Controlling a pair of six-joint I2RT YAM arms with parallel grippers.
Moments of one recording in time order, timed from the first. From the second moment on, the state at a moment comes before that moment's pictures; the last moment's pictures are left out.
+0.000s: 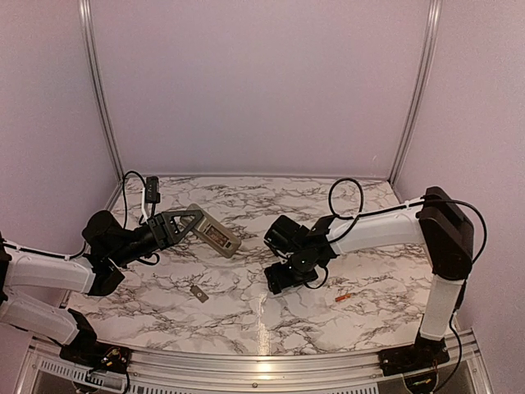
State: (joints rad) left arm -0.66 1.23 0.37 1.11 0.44 -0.87; right arm 0.96 1.89 1.21 -0.57 0.05 0.54
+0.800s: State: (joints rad) left arm -0.66 1.17 0.41 0.99 0.45 -0.83; right arm 0.91 1.77 1.11 -0.58 0.00 -0.11
